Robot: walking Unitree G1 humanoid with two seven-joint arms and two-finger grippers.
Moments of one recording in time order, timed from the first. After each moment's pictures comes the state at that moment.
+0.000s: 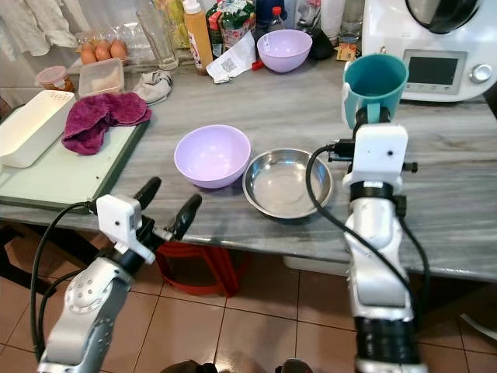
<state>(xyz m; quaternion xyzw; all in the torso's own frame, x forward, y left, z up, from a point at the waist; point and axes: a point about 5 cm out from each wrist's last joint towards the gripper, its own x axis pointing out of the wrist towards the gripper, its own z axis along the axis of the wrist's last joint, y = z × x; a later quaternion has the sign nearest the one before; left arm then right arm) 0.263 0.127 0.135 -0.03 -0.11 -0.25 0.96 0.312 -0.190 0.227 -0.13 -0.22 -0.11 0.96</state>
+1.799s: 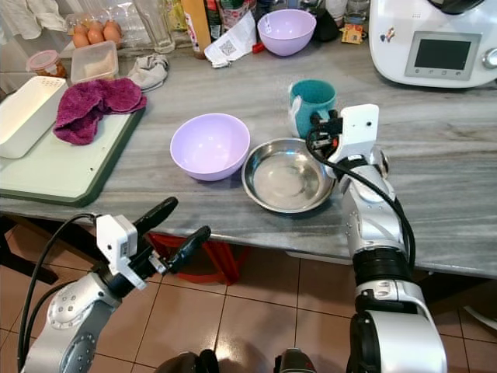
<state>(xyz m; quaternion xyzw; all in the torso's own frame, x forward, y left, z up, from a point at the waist) 0.242 0.129 0.127 -0.04 -0.09 -0.37 0.92 0.380 -0.190 0.207 -0.03 -0.12 0.09 0.99</state>
